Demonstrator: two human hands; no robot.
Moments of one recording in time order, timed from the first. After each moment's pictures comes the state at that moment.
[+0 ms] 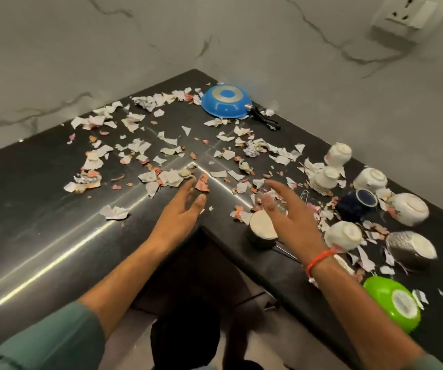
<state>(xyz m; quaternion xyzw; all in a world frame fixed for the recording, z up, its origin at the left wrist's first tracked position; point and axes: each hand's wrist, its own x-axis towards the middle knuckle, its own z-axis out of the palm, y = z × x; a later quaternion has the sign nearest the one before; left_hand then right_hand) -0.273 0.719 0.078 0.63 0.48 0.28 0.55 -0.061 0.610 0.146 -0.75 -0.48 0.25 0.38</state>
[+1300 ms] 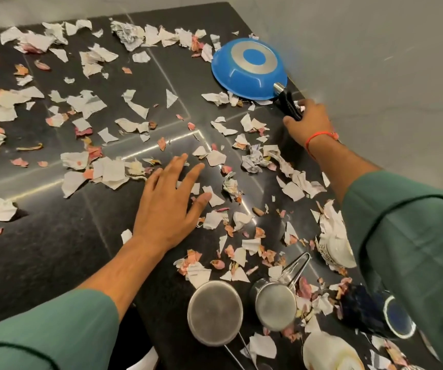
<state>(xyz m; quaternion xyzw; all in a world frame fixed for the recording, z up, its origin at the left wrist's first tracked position) -0.137 0.819 -0.012 0.78 0.59 0.16 0.13 0.164 0.982 0.056 -0.81 -0.55 0.16 0.13</state>
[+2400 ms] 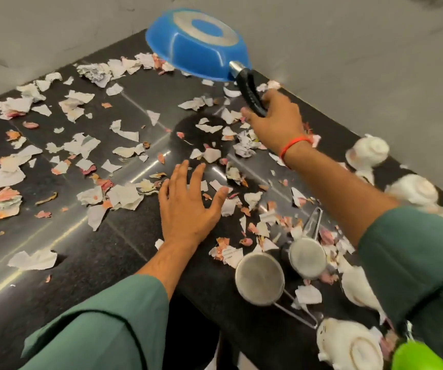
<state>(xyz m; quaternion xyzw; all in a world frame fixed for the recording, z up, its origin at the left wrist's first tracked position) -0.141 0.814 -0.002 0.78 0.57 0.17 0.17 0.063 0.863 0.114 -0.78 -0.51 0.17 0.31</state>
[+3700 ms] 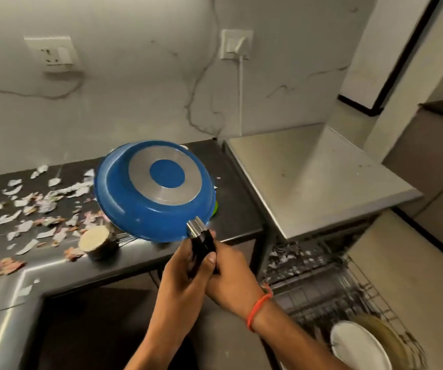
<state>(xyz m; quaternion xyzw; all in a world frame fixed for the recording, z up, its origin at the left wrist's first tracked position) -0.230 0.391 0.179 0.70 0.06 0.13 0.70 -0.177 0.290 0.170 -0.83 -0.20 0.08 0.52</state>
